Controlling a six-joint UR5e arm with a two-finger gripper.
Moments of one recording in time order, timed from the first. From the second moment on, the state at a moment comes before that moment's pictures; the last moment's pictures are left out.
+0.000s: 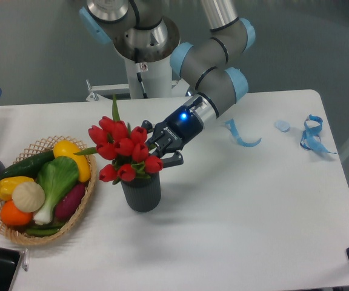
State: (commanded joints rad) arm 2.71 -1.85 -2.15 -0.72 0.11 1.61
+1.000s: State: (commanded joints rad) arm 2.81 -1.73 -2.13 -0.71 0.44 1.67
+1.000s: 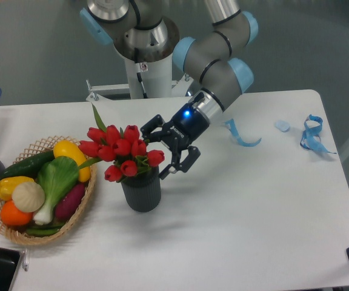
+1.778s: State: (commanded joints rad) arm 2.90 -1.56 -1.78 -0.76 1.05 1.38
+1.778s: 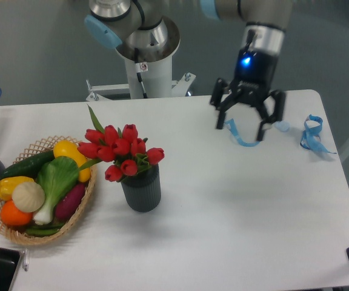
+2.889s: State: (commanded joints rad) arm 3.04 -1.60 -1.53 -1.27 1.32 1.91
